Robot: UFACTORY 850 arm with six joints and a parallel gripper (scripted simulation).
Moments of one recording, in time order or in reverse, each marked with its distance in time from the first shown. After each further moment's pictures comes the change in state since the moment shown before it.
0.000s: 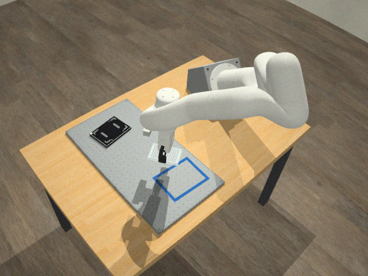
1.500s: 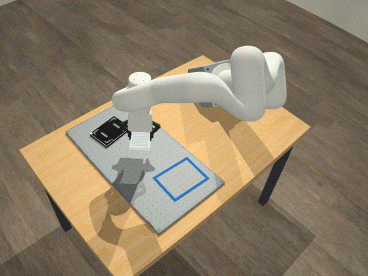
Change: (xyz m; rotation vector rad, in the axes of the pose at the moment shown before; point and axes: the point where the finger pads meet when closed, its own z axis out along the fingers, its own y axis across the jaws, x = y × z) arm 0.123 0.056 -0.004 0.006 0.002 1.352
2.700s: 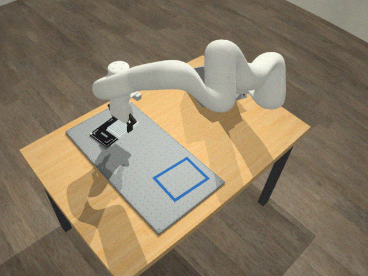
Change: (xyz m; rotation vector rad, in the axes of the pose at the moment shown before) arm 0.064 -0.085 -0.002 -0.007 0.010 0.661
